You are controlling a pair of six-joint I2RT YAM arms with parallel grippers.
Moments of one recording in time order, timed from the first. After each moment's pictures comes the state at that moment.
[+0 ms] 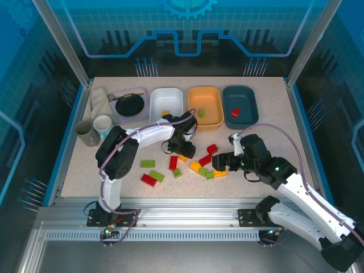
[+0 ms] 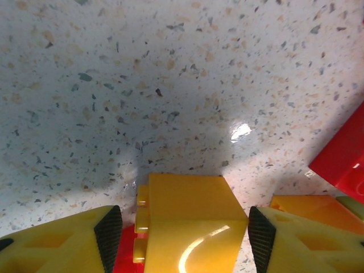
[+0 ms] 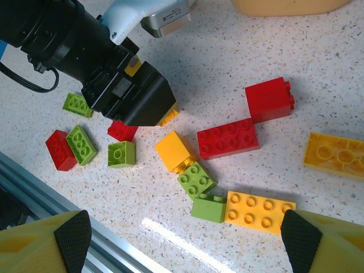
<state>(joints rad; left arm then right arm) -0.67 2.00 1.44 -0.88 0.14 -0.30 0.60 0.79 0.72 -0.71 -0.15 0.46</state>
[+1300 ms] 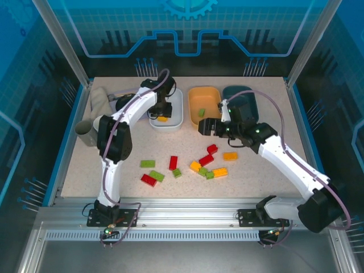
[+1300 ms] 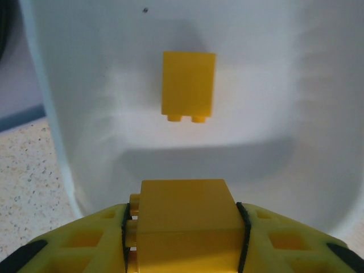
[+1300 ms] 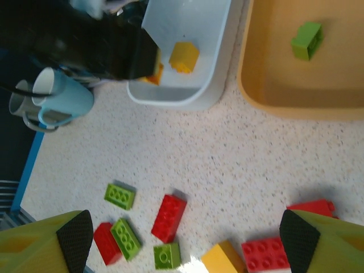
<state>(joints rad) -0.36 2.21 2.02 -1.16 -0.11 -0.37 0.50 1.26 1.10 -0.54 -0.23 0.54</state>
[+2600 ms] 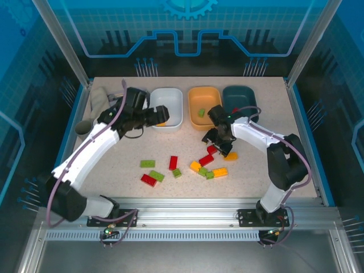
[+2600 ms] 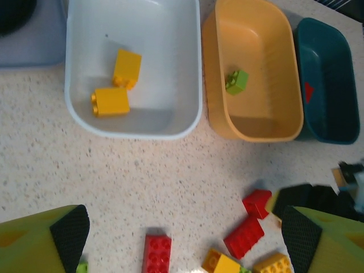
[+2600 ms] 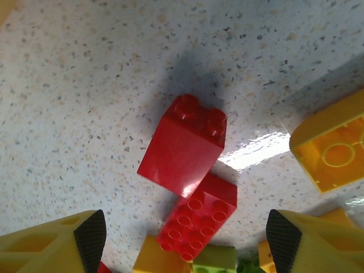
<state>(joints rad) -0.39 1.32 1.24 -0.72 0.07 -0.64 0.49 1.73 1.21 -0.88 -0.11 1.17</state>
